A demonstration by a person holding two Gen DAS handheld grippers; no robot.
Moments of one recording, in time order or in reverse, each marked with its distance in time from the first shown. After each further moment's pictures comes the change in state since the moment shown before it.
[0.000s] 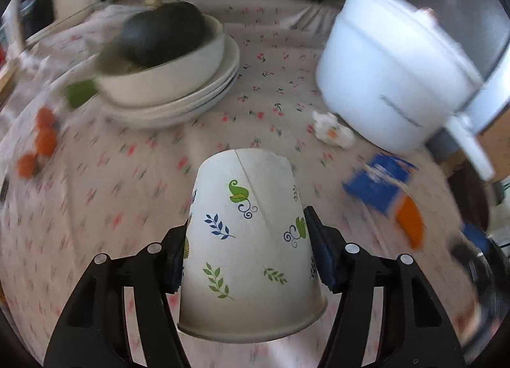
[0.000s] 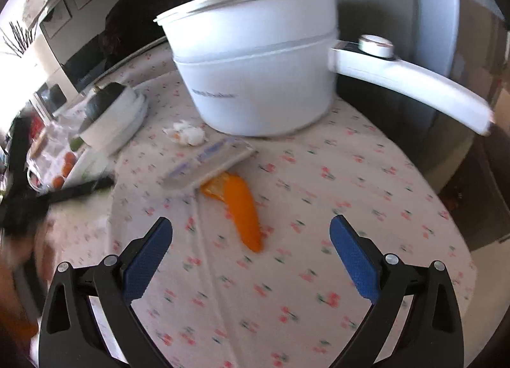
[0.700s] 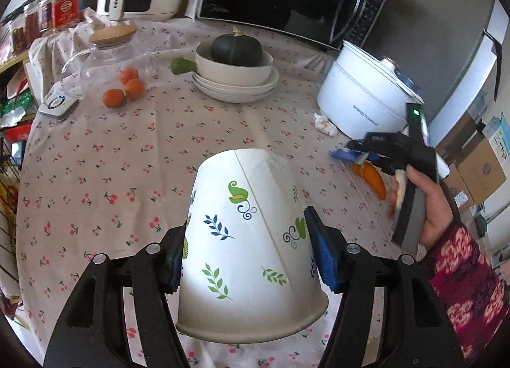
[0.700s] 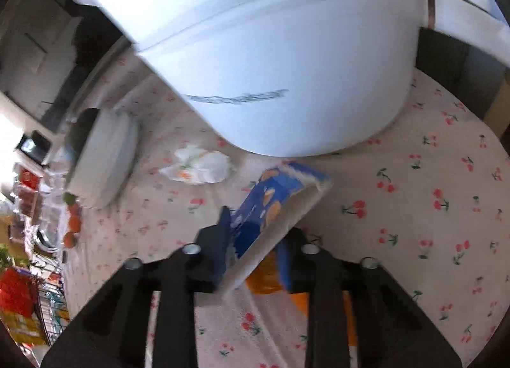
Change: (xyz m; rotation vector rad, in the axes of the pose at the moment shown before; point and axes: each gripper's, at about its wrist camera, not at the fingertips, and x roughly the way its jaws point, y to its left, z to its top) left arm -0.115 0.046 -0.106 -0.119 -0.180 -0.024; right arm 0.087 0.033 0.035 0.179 0.058 0.078
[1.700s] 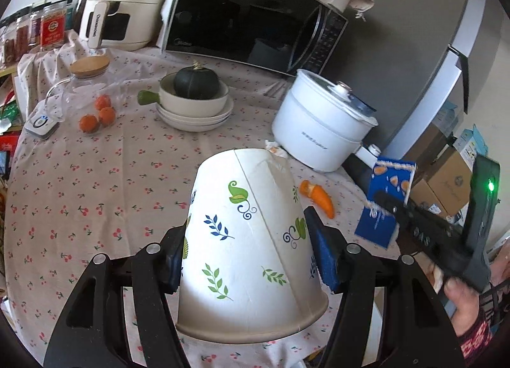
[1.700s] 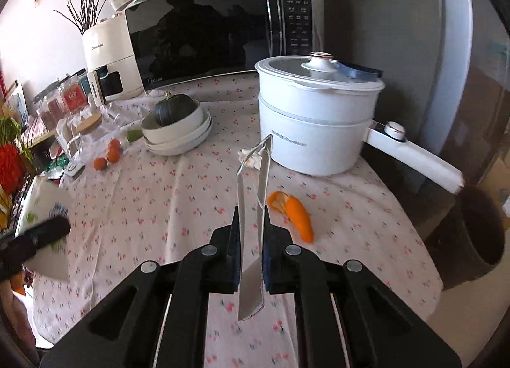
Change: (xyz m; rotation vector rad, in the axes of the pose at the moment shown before) left arm -0.043 -0.049 0.001 0.011 -0.107 -0.132; right arm -0.187 0.059 -0.105 -0.435 -0.228 -0.135
